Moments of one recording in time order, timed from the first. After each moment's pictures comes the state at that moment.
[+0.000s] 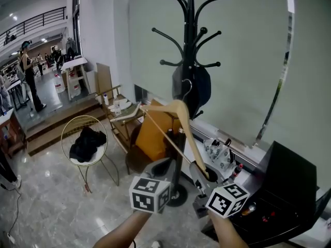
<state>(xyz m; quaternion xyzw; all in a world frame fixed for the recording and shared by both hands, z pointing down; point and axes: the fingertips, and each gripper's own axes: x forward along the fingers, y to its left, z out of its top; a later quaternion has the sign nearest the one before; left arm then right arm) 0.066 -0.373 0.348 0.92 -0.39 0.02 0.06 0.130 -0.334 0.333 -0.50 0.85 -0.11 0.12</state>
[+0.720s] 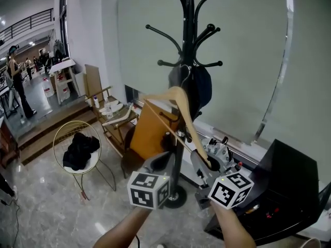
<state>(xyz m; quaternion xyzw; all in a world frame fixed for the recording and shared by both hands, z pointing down) 0.058 -0.436 0.336 0.93 -0.36 0.01 0.06 0.123 -0.398 0.303 -0.53 0.84 -0.07 0.12</state>
